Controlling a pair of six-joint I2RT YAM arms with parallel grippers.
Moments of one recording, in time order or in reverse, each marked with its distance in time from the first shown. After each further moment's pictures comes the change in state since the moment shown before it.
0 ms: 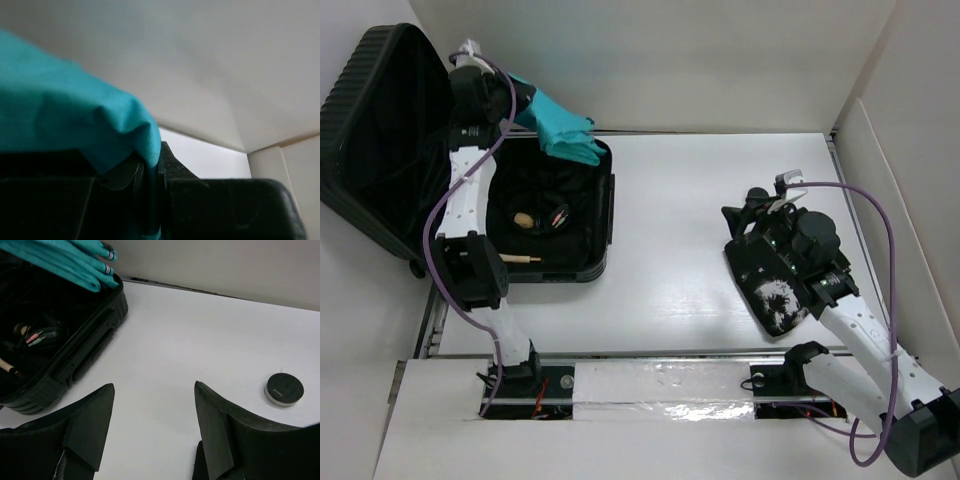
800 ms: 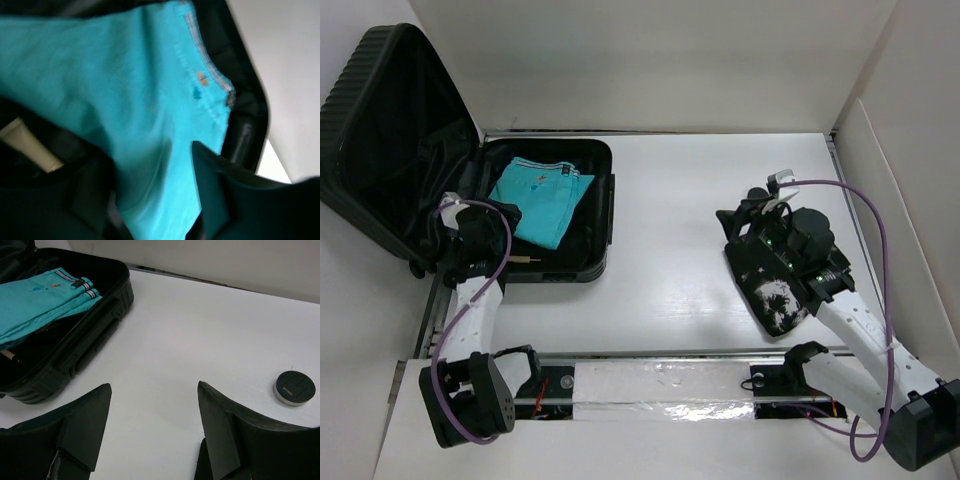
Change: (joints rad) left arm 0.120 -0.800 -1.268 0.213 -0.344 -0.159; right arm 0.003 0.037 0.001 0.000 -0.041 -0.011
